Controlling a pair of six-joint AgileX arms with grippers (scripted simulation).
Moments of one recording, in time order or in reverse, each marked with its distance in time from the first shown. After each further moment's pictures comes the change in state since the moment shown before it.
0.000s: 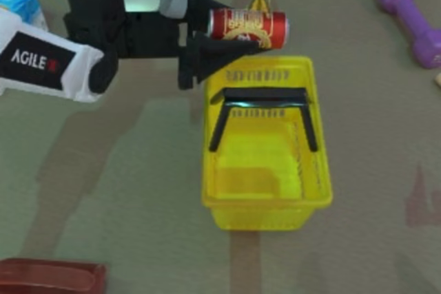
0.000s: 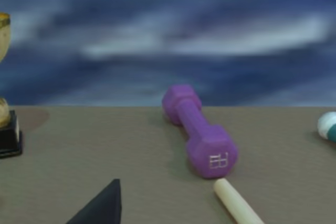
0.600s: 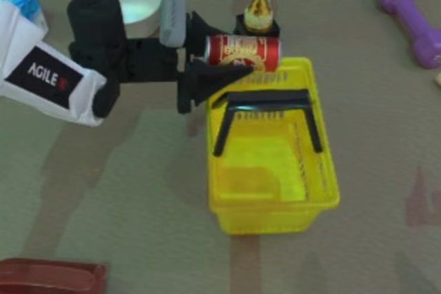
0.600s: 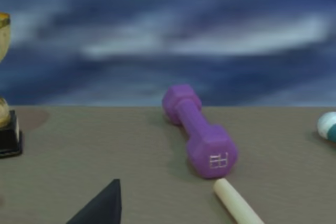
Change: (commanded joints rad) left arm 0.008 0.092 -0.043 0.135 -0.001 -0.002; right arm 0.000 0.000 0.000 0.000 0.000 0.000
